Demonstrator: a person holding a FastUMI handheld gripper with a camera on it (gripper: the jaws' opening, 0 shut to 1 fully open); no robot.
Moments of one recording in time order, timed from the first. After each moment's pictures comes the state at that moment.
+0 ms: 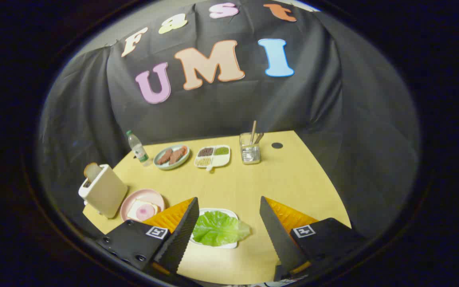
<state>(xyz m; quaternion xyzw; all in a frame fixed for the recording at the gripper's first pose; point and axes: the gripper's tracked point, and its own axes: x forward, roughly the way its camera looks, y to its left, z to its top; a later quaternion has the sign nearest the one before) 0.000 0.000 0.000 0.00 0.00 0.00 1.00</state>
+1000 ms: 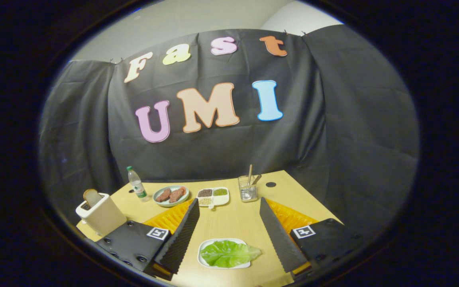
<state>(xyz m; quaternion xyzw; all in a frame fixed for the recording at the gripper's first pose) -0.022 0.032 0.024 -0.02 -0.13 -0.04 0.99</state>
